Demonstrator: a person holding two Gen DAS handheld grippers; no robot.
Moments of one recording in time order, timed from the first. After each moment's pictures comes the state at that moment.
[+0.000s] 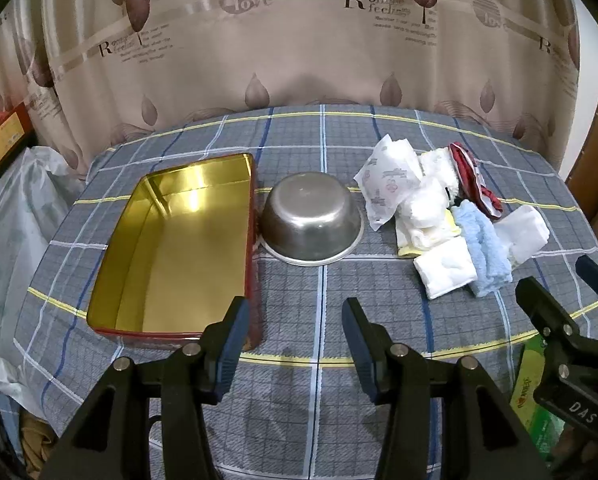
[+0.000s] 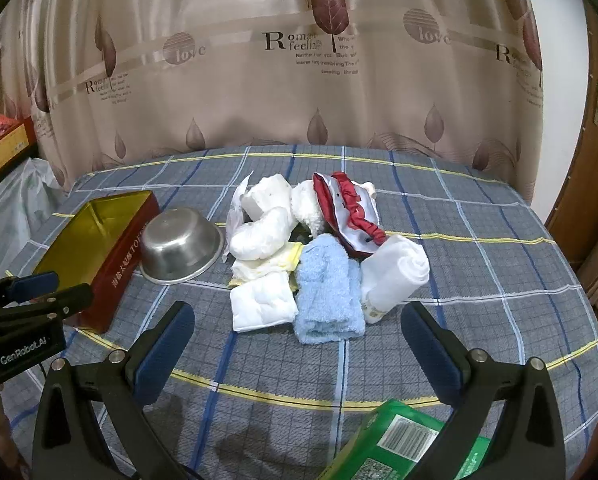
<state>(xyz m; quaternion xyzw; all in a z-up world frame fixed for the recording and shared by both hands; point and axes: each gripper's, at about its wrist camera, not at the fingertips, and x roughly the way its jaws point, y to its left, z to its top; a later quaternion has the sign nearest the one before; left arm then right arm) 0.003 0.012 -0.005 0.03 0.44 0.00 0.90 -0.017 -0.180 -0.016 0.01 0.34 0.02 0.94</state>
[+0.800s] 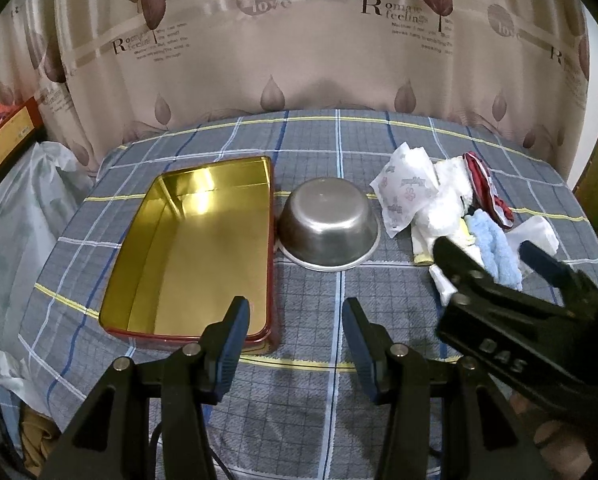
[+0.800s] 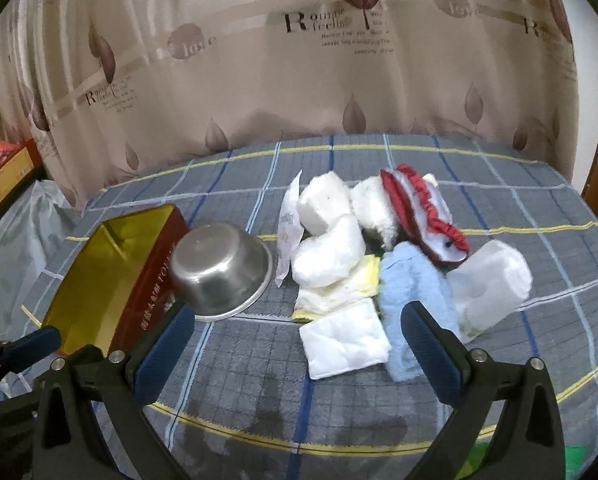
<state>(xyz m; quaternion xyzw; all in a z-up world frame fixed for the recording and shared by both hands) 0.004 0.026 -0.002 0.03 0.44 0.01 0.90 0.035 -0.134 -0.036 0.07 0.36 0.05 0.93</state>
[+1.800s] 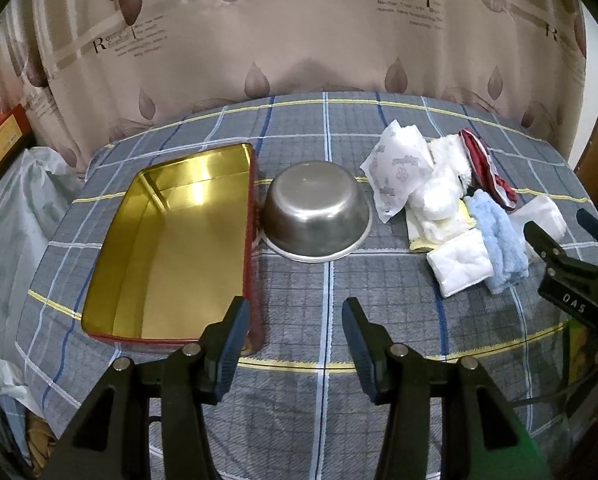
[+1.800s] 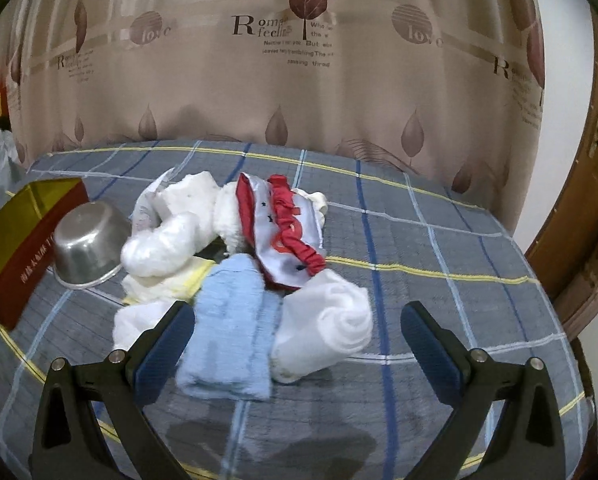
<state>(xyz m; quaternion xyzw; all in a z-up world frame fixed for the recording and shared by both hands) 0.017 0.009 -0.020 0.05 0.46 0.00 0.89 0.043 -0.228 -0.049 -0.06 0.33 -0.02 0.94</state>
